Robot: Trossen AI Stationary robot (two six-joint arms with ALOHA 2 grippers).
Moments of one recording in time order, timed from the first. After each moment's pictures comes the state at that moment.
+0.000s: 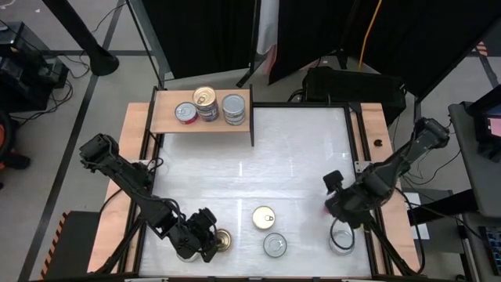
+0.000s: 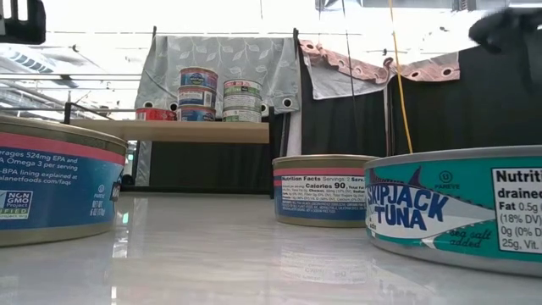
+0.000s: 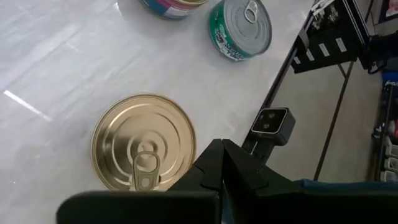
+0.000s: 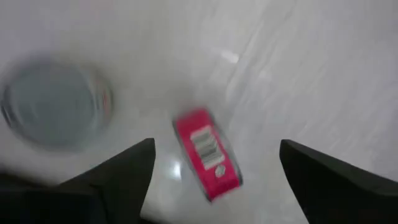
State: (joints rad) left arm -0.74 1.58 1.07 -0.35 -0.31 -1.42; right arm 0.69 1.20 0.99 -1.17 0.12 0.23
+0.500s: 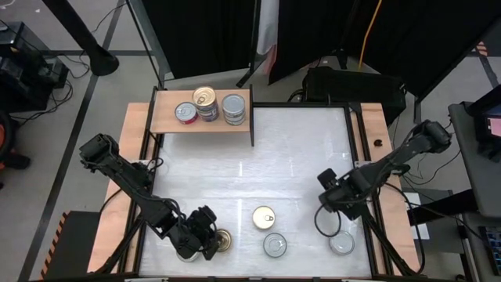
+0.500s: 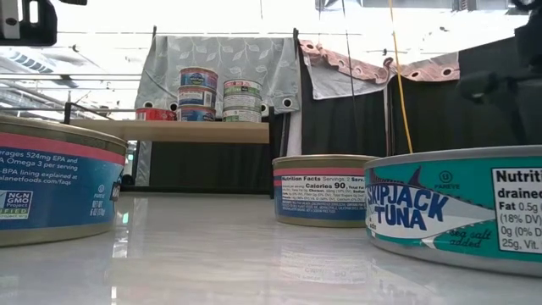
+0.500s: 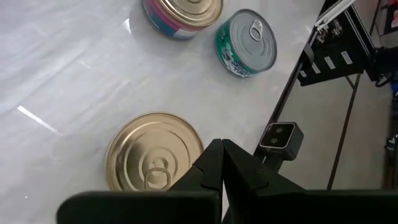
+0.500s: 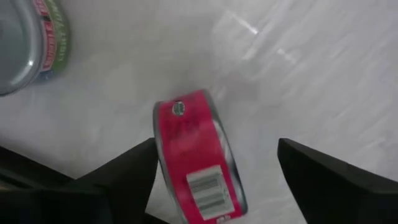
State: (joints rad) left arm -0.75 1.58 1.07 -0.37 -0.38 -1.40; right arm 0.51 1.21 0.78 -1.07 0.02 -0.07
